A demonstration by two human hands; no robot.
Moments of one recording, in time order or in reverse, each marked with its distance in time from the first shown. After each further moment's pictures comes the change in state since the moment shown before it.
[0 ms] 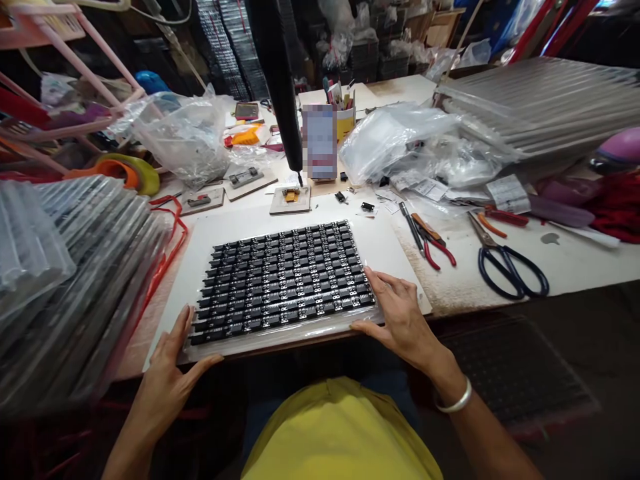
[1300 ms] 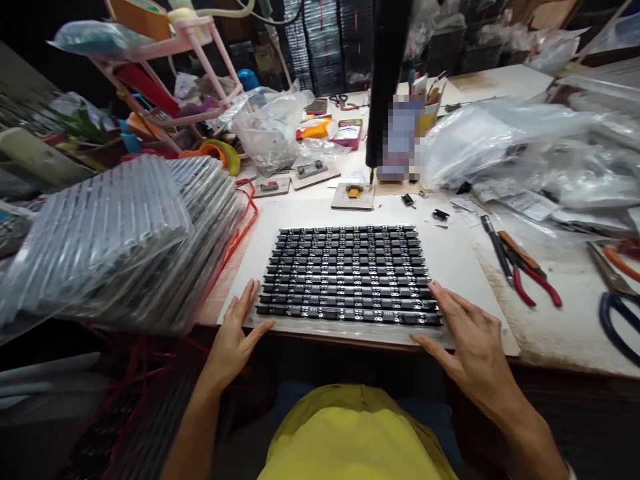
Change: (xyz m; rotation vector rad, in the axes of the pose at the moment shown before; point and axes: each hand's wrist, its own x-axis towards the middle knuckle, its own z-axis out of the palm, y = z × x) left_hand -0.007 0.008 -0.002 -0.119 -0.006 -0.069; right_hand -0.005 -0.003 0.008 -0.040 0.017 0.019
